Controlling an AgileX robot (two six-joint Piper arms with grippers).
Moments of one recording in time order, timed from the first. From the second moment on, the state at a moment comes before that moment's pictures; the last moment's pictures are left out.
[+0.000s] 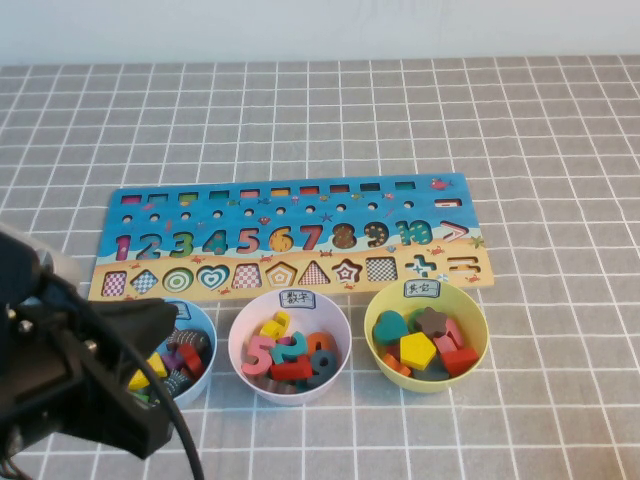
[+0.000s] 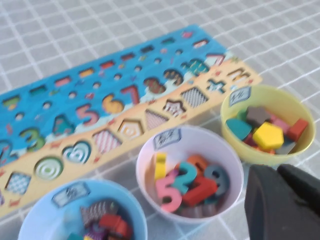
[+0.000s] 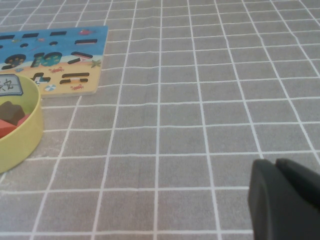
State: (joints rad) right arm 0.04 -0.01 0.03 0.12 0.38 0.00; left arm -0.86 0.75 -0.67 0.38 0.54 -0.52
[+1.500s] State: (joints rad) right arm 0.04 -0.01 0.03 0.12 0.38 0.00; left arm -0.19 -0.01 0.02 0.03 0.28 0.03
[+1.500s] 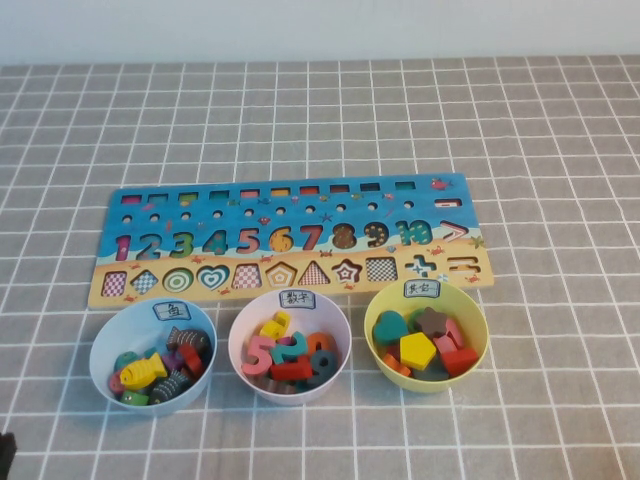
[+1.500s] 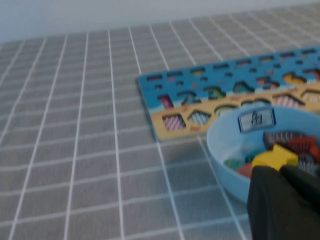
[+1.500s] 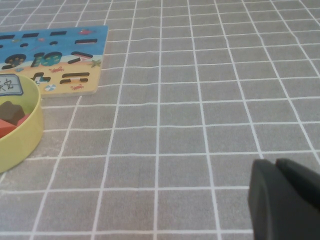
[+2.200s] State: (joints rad) right arm 0.04 -0.01 0.03 0.12 0.38 0.00; left arm -0.14 -0.01 0.03 0.06 0.37 0.02
